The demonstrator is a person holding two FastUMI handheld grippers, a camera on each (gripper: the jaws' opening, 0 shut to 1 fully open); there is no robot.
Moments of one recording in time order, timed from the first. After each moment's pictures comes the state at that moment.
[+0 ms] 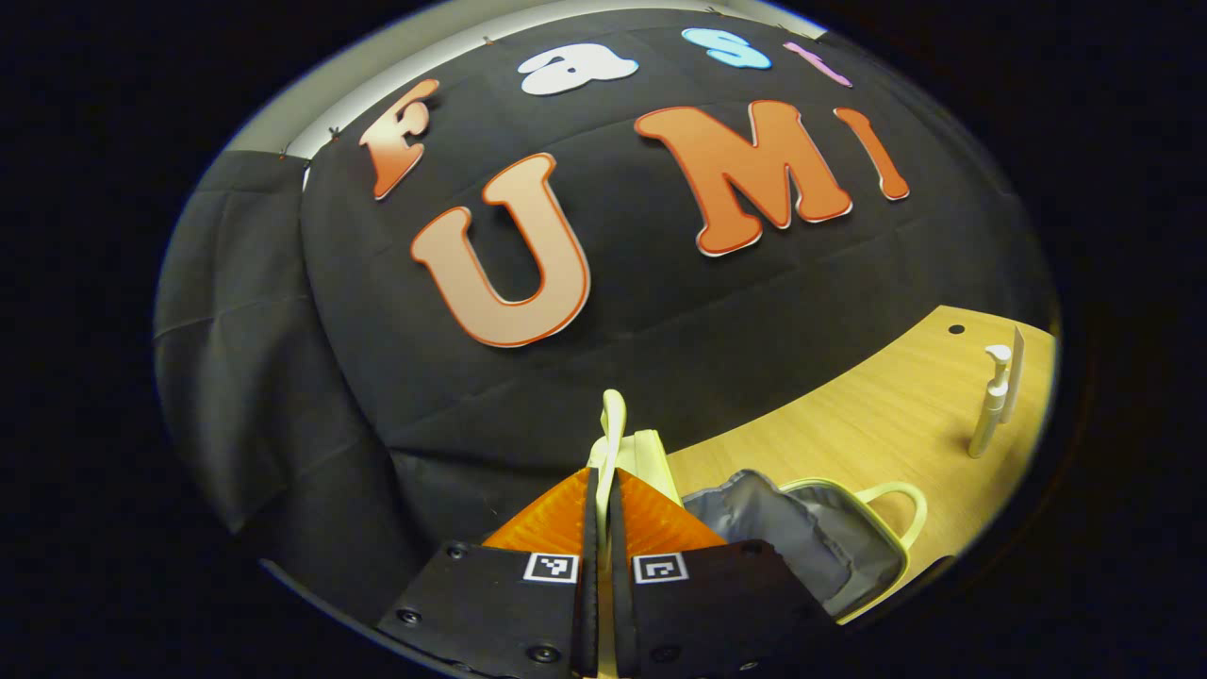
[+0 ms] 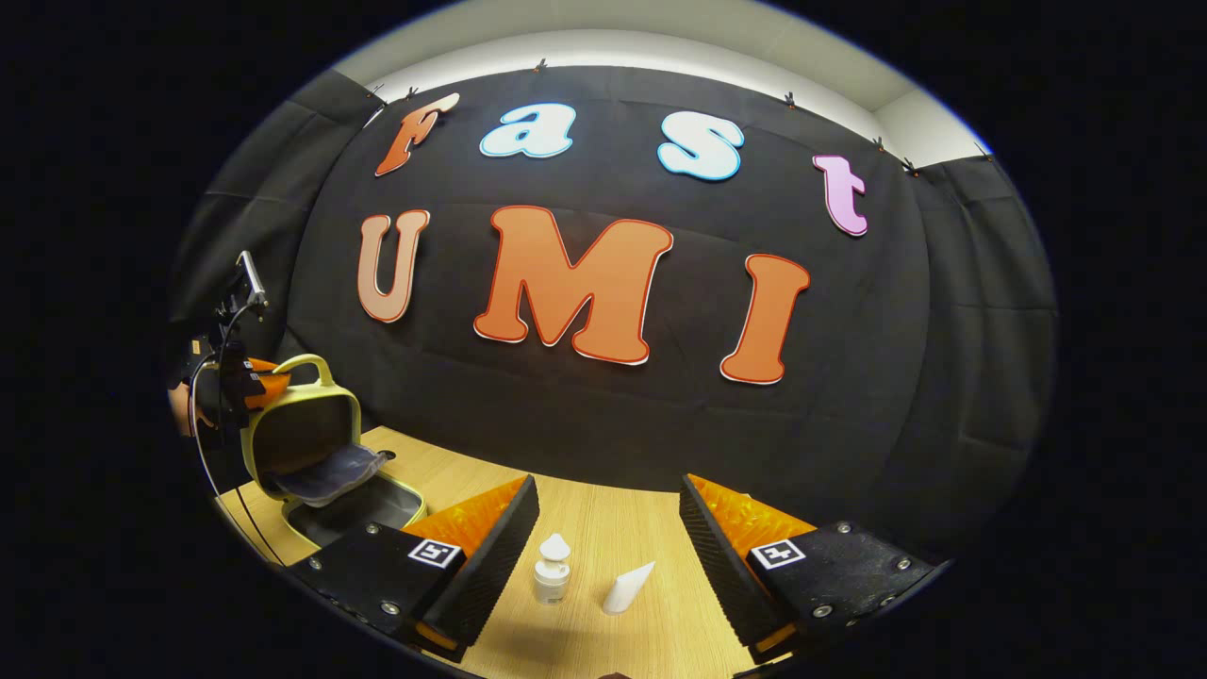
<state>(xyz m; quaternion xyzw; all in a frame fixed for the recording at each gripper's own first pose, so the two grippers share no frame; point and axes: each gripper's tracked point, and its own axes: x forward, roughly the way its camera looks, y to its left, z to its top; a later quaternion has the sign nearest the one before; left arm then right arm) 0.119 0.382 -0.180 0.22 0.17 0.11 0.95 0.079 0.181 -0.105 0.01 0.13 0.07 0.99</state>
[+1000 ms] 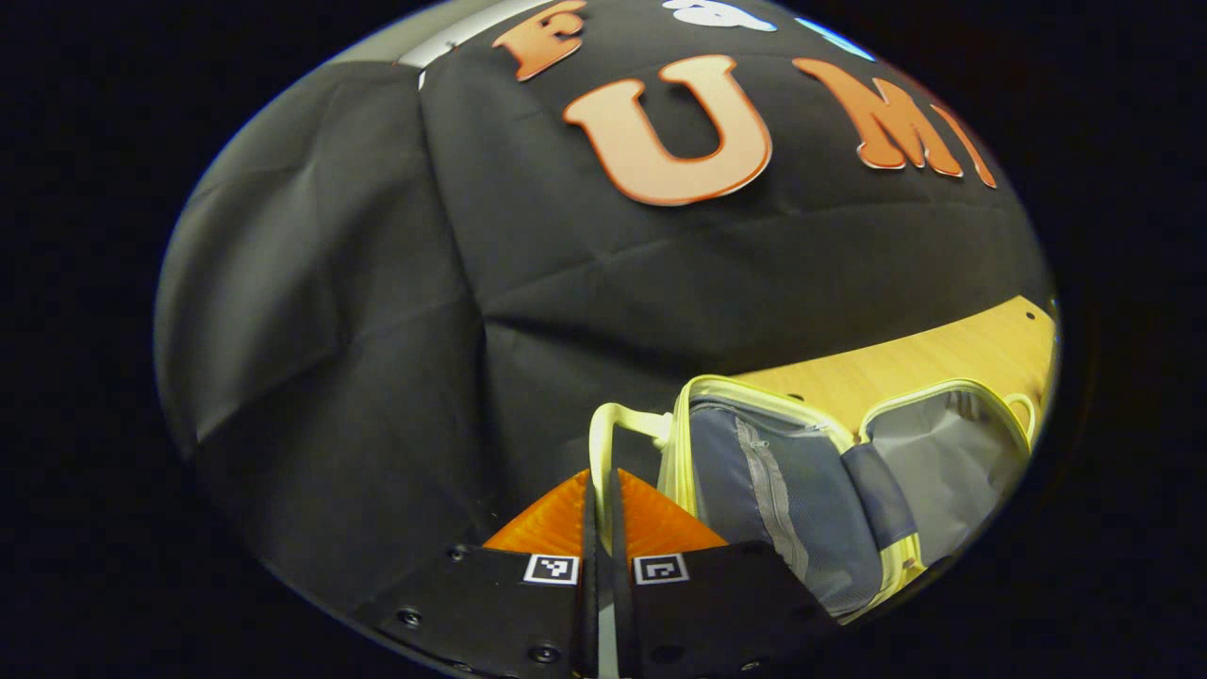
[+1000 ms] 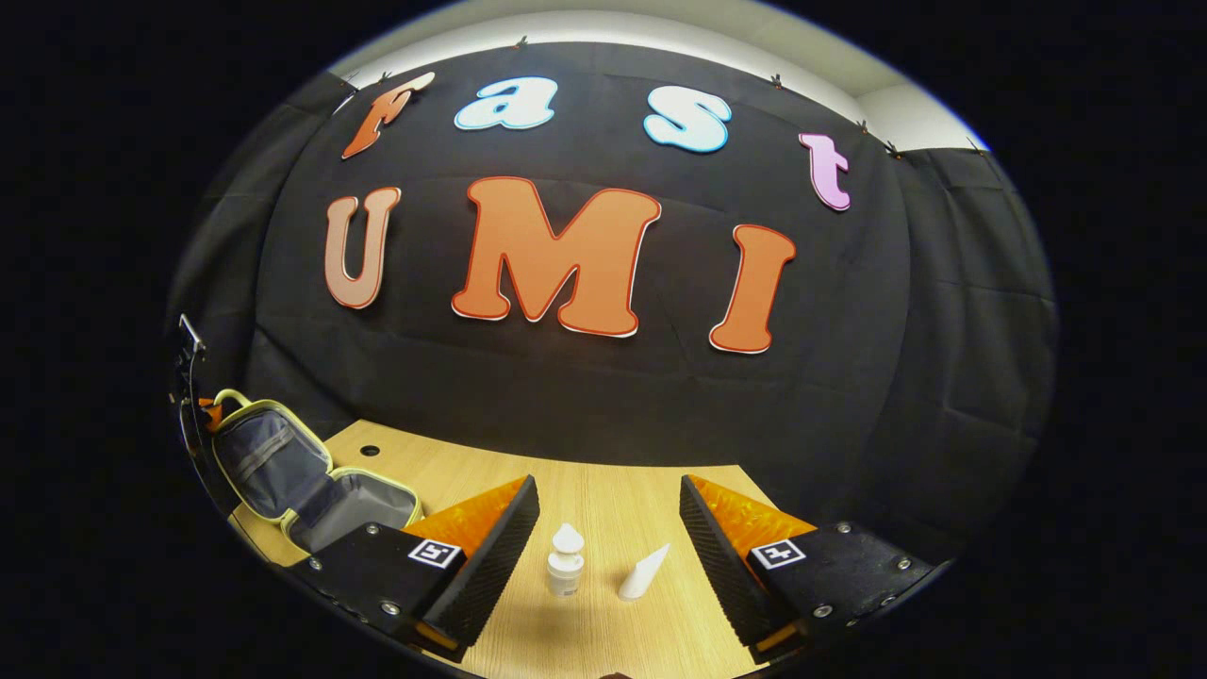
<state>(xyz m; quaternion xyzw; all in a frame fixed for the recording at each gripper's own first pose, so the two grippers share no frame) 0.033 0.609 -0.316 0.11 0.26 0.24 0.93 0.086 0.203 -0.121 0.02 0.18 0.01 0.98</state>
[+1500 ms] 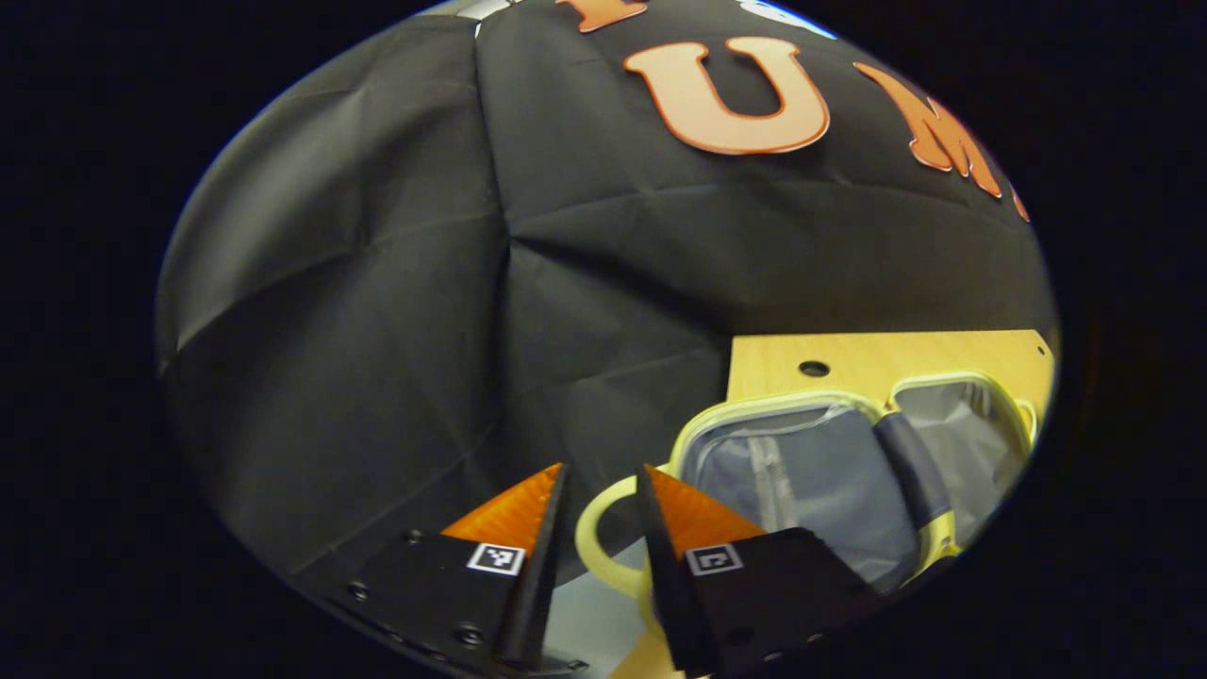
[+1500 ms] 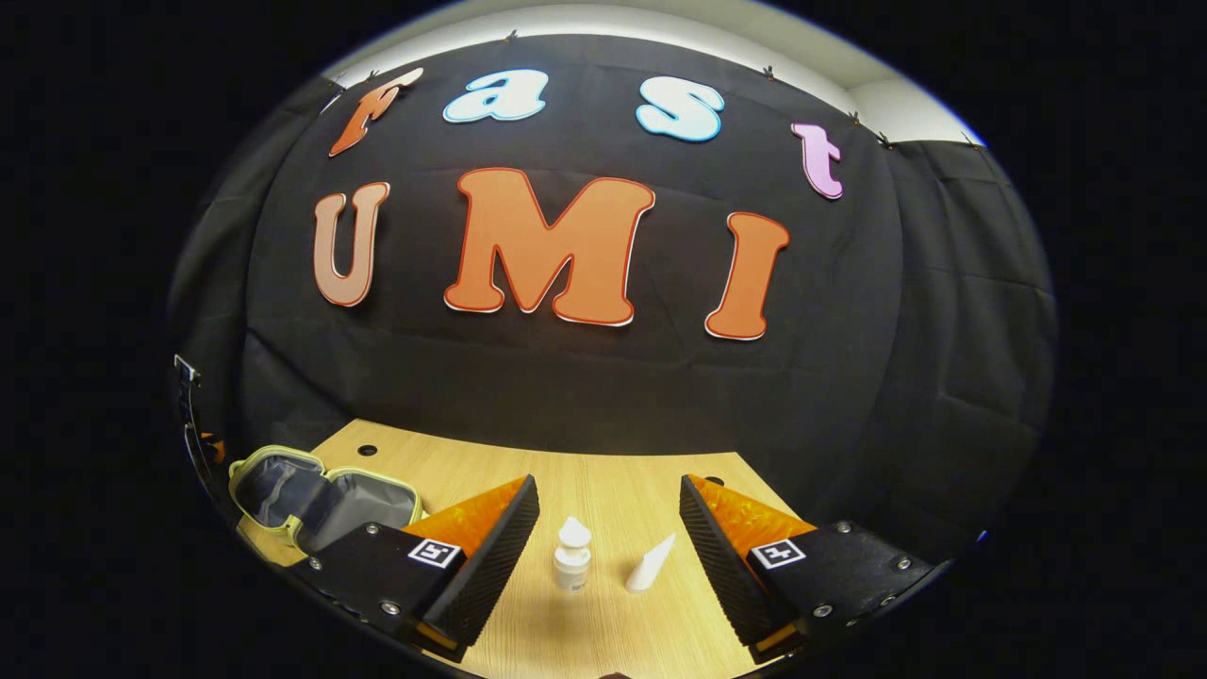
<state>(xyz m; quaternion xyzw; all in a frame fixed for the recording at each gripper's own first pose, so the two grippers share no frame) 0.026 0.603 -0.340 0.06 0.27 0.26 0.92 0.083 0.203 -0.123 0.03 0.19 0.00 0.98</state>
